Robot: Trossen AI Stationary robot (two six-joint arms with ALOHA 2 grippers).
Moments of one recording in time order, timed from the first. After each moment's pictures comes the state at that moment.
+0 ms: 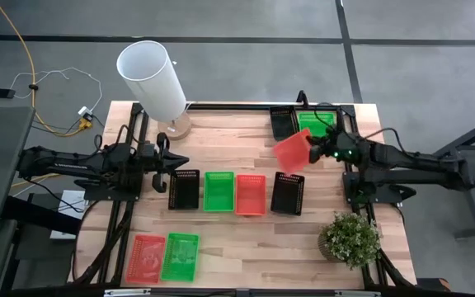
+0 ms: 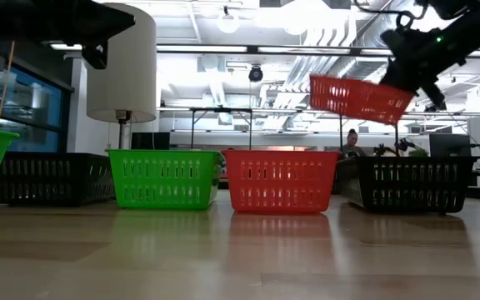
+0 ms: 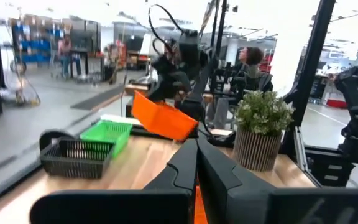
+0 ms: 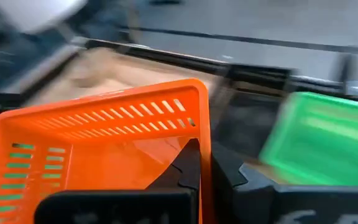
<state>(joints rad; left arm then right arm) 0.10 0.46 0.22 0.34 -0.09 -0.09 -0.20 0.59 0.43 -0.30 0.43 0.58</state>
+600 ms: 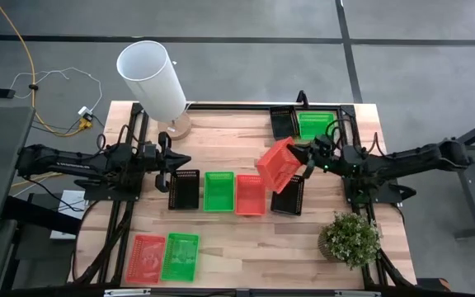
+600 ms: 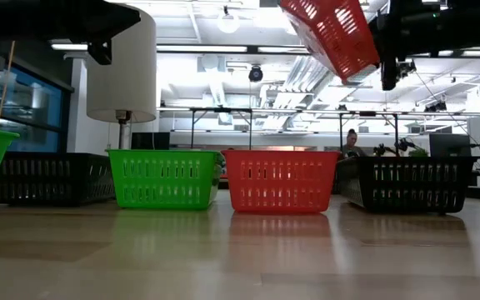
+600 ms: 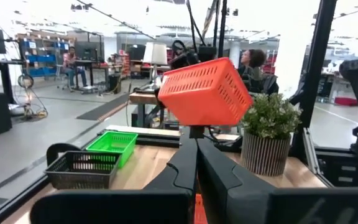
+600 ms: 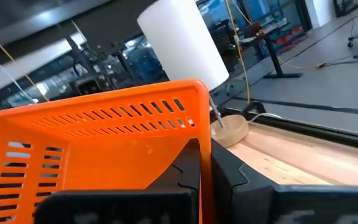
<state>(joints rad) 0.10 0.53 0.22 0.43 -0.10 -0.04 0.03 0.82 0.28 0.61 0.42 0.43</state>
